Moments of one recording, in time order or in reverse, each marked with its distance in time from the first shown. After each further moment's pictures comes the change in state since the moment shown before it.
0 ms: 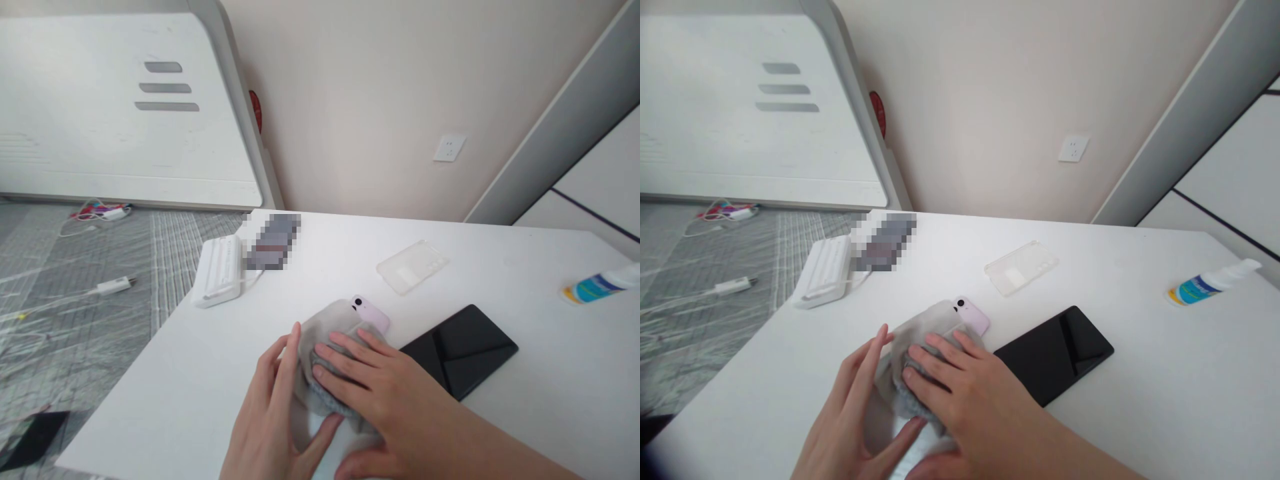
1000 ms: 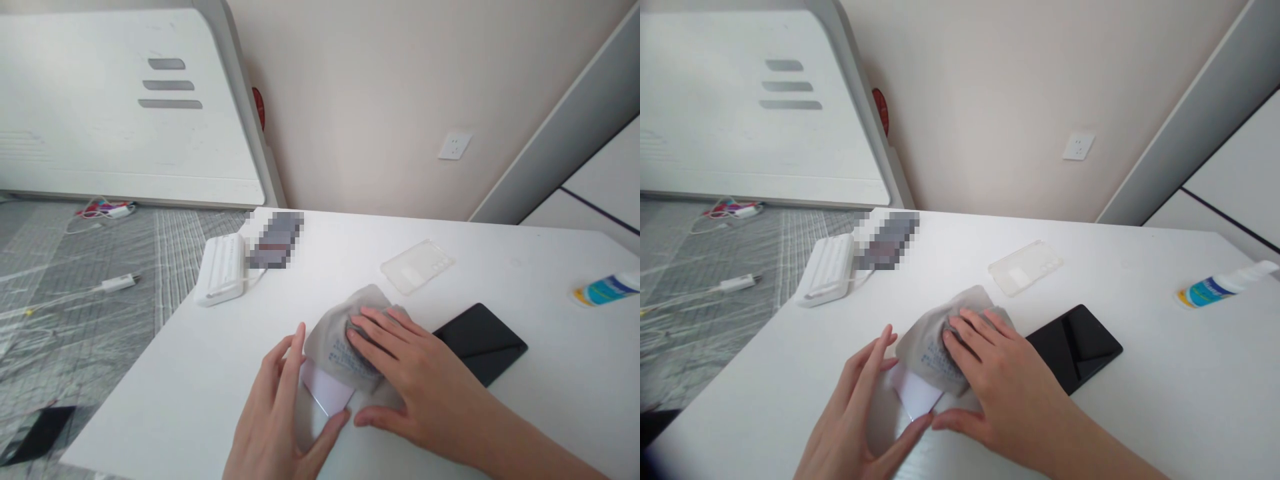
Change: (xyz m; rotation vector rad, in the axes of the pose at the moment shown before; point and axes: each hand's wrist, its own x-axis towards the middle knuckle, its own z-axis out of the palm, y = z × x) left_hand 0.000 0.001 -0.003 0.006 -0.009 -0.012; right_hand -0.009 0.005 -0.001 -0.178 0.144 0.165
